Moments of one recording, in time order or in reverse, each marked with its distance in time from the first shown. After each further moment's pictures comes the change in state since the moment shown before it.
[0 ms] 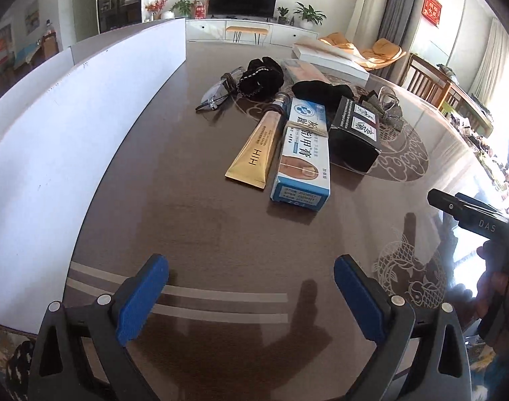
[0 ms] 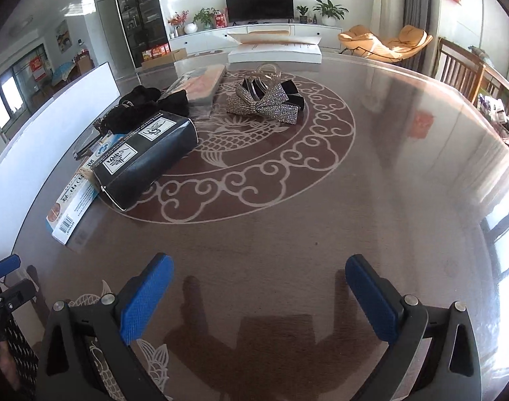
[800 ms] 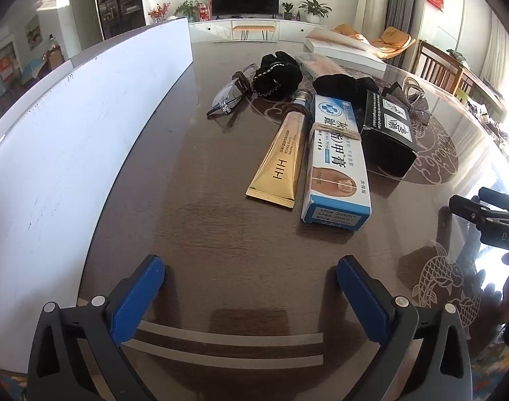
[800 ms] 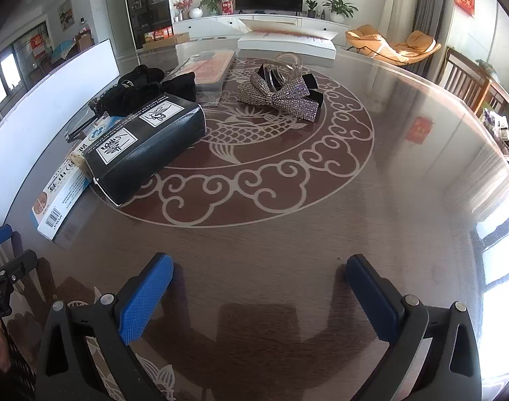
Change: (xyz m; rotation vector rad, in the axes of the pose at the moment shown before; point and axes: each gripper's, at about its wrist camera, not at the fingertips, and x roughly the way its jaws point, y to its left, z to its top) left arm 0.021 0.003 0.015 0.065 0.005 0.095; right arm 0.023 0.021 0.005 -0.076 0.054 -0.050
